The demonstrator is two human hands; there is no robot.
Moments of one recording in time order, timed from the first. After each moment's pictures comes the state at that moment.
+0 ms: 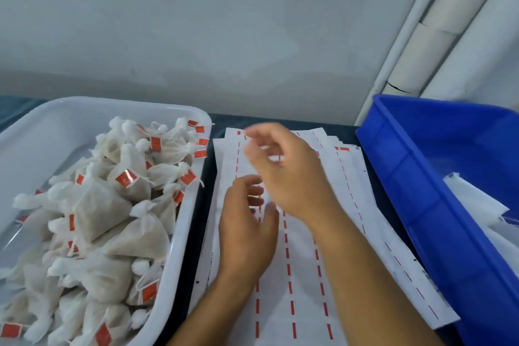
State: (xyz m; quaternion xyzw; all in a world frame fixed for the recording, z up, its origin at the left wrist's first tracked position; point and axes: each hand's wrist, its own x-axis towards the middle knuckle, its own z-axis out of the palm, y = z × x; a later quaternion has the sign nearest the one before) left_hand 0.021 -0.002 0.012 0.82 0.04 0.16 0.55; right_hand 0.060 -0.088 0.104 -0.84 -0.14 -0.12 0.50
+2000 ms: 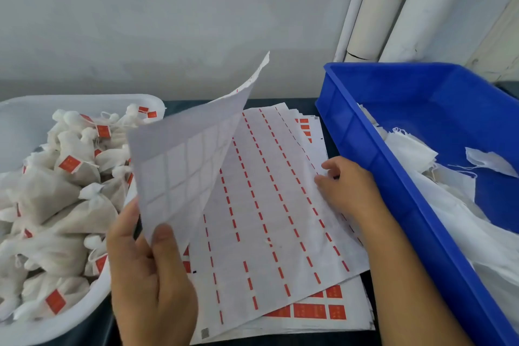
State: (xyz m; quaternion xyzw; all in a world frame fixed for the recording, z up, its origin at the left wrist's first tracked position) left_hand -0.104 0.005 0.051 0.74 0.08 0.32 0.58; right_hand 0.023 -0.263 0.033 -0.91 0.19 -0.01 0.36
